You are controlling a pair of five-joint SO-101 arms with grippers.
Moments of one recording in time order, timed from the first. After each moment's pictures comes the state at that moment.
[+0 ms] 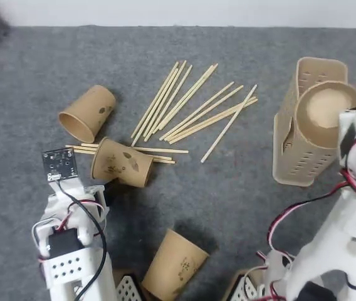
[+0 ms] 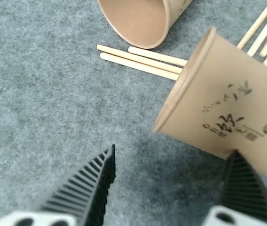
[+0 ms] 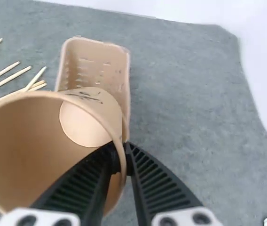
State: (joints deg) left arm -22.8 -83.3 91.1 58.0 0.2; right arm 20.7 -30.7 -17.1 92.8 22.5
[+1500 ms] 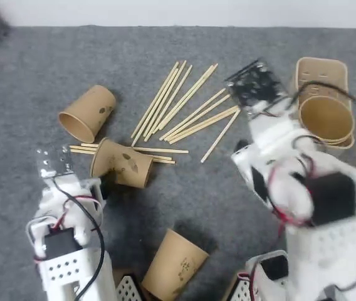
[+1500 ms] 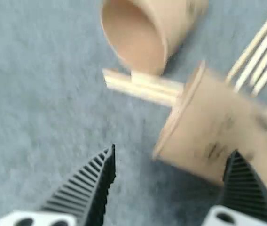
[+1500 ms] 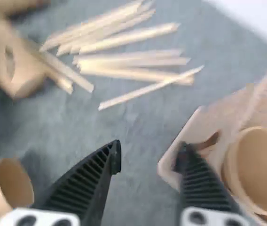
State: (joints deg) left arm -22.8 -83.3 85.6 57.9 0.2; right arm -19.8 -37.8 0.0 99.0 18.9
